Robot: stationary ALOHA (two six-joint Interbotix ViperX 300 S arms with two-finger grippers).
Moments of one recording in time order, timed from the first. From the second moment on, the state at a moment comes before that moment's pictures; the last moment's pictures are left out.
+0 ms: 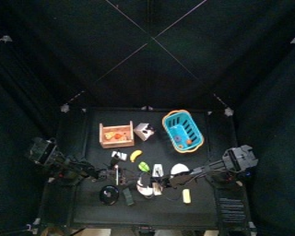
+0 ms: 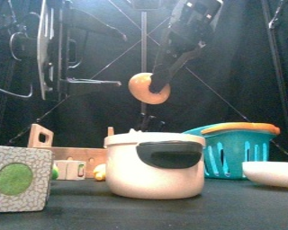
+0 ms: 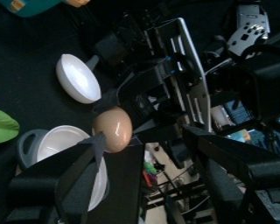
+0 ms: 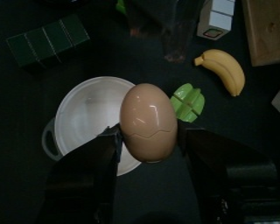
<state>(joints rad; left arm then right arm) -0.36 -0.06 0.98 -0.54 -0.94 -0.66 0.28 0.06 0.33 -0.54 0.66 0.57</state>
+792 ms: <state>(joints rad) -0.37 0.17 0.85 -0.54 -0.99 -0.77 0.28 0.06 0.33 -0.55 0.65 0.57</state>
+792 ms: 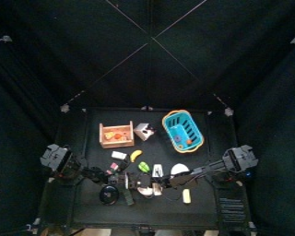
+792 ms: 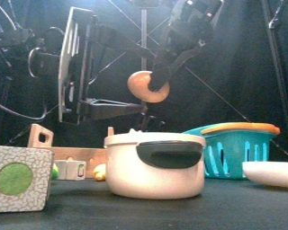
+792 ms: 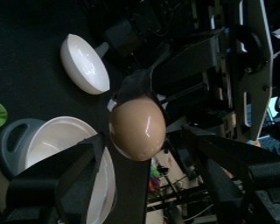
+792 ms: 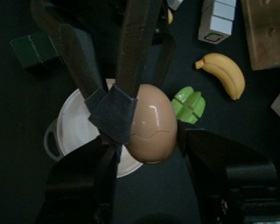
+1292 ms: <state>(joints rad) -0.34 0.17 0.84 -0.54 -0.99 -0.77 0.29 0.06 0.33 -0.55 0.64 0.57</state>
